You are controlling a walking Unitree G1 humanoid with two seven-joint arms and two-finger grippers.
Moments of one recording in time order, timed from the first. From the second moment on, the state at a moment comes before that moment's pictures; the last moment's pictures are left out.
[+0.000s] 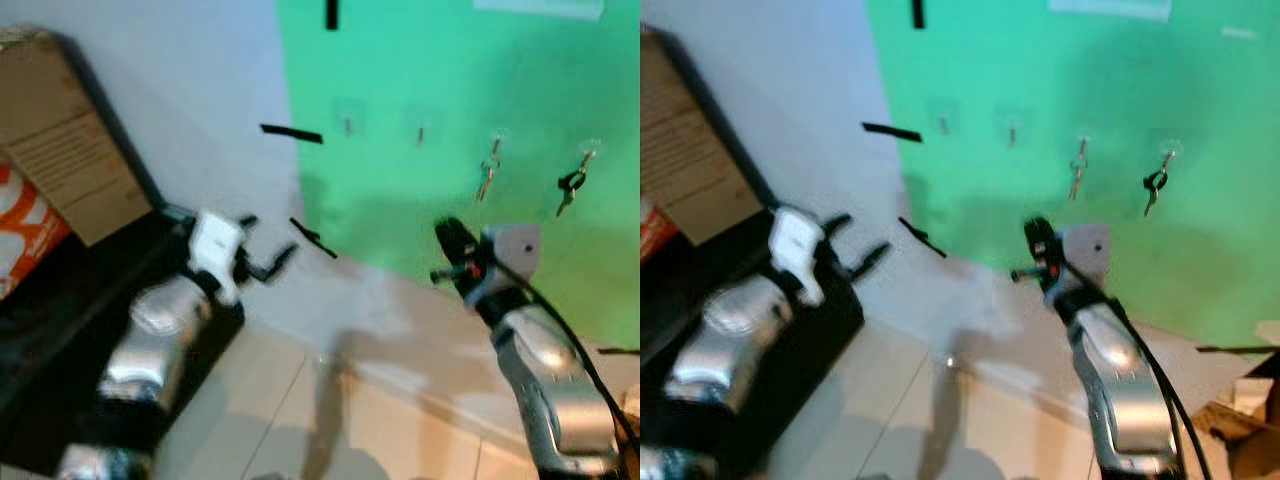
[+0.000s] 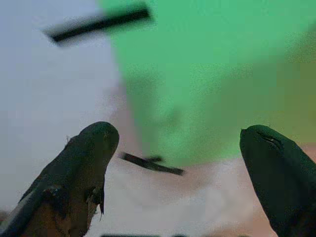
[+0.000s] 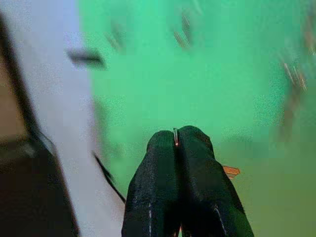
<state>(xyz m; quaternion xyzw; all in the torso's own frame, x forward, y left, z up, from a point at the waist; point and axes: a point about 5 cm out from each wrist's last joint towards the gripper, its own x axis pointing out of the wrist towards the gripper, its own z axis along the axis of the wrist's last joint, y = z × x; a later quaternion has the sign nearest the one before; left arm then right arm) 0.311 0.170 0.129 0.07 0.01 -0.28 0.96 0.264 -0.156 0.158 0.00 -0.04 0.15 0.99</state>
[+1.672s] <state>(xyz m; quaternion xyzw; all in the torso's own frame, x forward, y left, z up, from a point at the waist) 0.335 0.046 0.178 -0.14 -0.03 -0.59 0.80 0.259 -0.125 0.227 0.14 -0.09 0.27 0.95</state>
